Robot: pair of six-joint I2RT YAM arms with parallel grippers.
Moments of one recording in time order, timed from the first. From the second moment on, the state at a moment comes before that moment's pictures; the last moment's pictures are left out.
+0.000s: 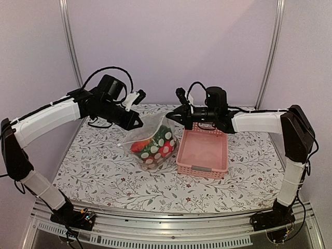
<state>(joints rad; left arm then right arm) -0.64 1.55 1.41 -0.70 0.20 -0.05 0.66 1.89 1.30 0.40 -0.74 -0.15</state>
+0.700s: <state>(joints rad) -0.63 1.22 1.14 -0.64 0.09 -0.48 0.80 2.30 1.71 0.63 -0.73 0.25</state>
